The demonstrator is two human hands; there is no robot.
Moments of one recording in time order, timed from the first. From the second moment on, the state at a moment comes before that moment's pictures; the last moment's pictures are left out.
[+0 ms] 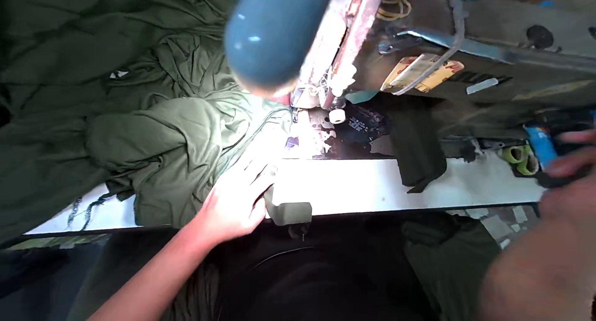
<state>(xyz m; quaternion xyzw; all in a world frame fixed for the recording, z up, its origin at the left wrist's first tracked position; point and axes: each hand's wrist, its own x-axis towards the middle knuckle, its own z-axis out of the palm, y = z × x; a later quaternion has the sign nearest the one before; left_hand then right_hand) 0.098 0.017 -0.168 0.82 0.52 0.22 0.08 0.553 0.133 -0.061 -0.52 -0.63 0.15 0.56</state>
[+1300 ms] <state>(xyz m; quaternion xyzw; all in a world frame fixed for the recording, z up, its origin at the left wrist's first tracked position) 0.099 0.174 -0.132 0.81 0.56 0.18 0.03 0.305 0.103 -0.130 -0.31 -0.92 0.22 0.00</state>
